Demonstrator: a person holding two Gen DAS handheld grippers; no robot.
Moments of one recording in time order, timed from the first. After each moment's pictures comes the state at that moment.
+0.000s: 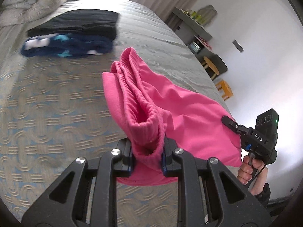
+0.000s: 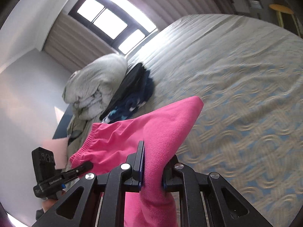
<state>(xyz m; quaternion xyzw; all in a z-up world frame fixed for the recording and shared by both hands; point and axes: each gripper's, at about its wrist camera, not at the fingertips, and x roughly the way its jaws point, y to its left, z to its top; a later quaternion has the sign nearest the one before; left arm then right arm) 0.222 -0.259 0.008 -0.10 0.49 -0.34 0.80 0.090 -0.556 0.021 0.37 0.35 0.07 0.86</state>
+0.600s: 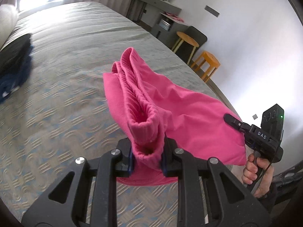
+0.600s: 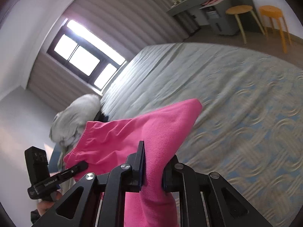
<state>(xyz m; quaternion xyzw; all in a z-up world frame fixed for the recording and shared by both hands) 0.191 -0.511 0.026 0.03 0.47 -0.41 0.78 -0.010 -0.754 0.007 0.42 0.28 -0.05 0.86</state>
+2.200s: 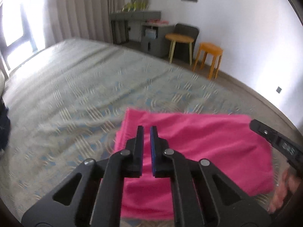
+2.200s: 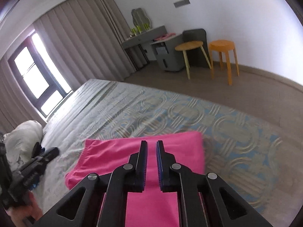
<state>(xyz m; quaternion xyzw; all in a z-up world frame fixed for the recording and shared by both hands) 0.157 -0.688 -0.030 0.16 0.36 -0.40 0.83 -0.052 -0.820 -0.024 0.33 0.27 -0.29 0.86</state>
